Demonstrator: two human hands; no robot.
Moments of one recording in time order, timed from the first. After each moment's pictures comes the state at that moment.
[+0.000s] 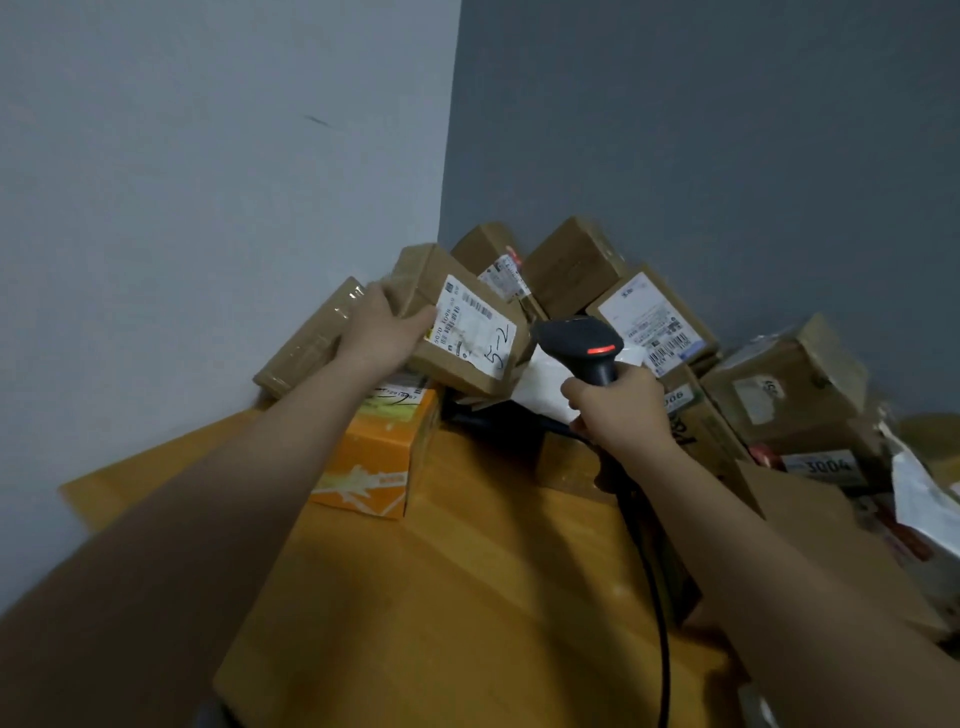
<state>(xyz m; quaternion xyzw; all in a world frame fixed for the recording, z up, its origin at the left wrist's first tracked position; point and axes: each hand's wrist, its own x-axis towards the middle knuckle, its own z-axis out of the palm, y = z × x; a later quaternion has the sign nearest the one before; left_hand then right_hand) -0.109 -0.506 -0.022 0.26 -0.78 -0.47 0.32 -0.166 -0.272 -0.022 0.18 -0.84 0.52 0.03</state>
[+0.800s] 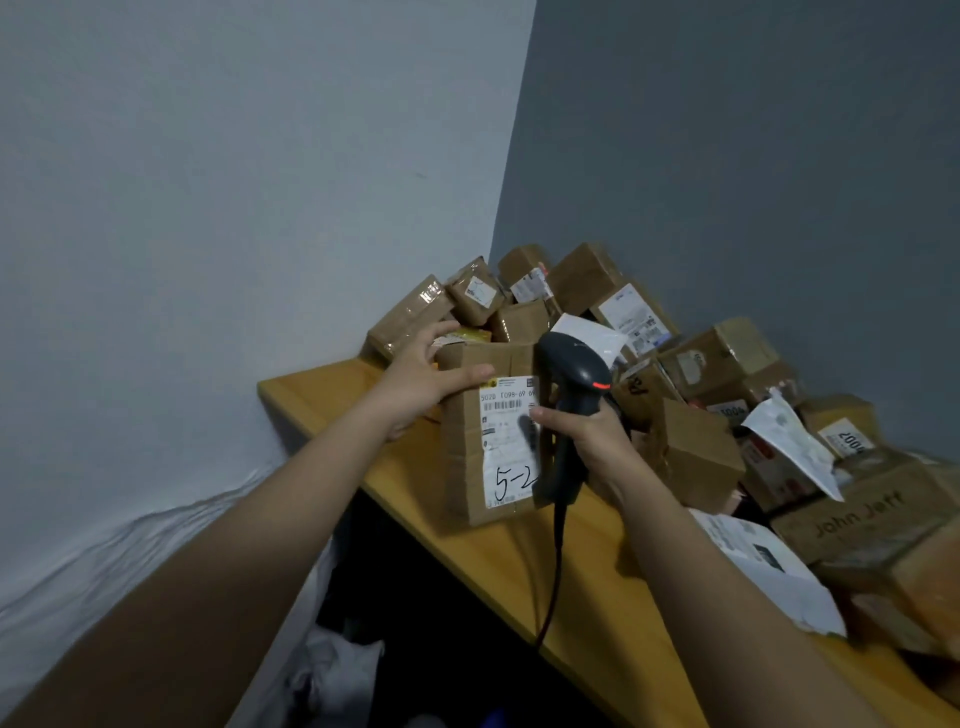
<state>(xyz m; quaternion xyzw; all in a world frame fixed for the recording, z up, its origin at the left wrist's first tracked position) 0.128 -0.342 -0.011 0.16 -0.73 -0.61 0.26 0.006 -0.171 -0.029 0.26 -0.66 0.67 -0.20</state>
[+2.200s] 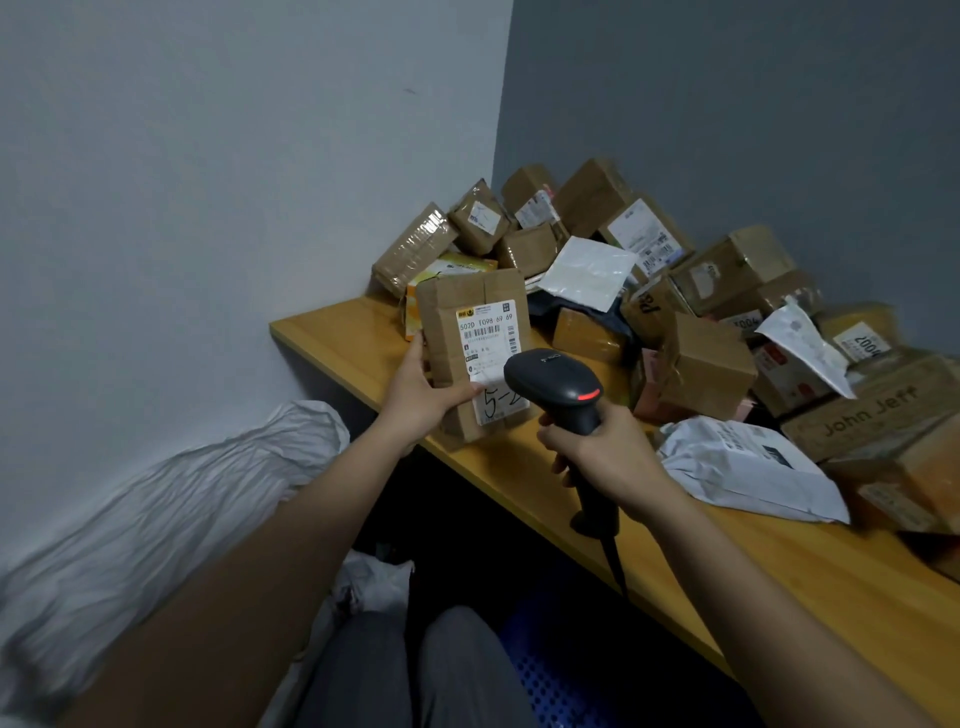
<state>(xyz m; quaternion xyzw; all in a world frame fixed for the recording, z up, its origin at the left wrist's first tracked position) 0.142 -0.324 -0.107 0.22 -0.70 -0.61 0.29 0.079 -0.113 -0.067 0.30 -0.80 0.49 -0.17</state>
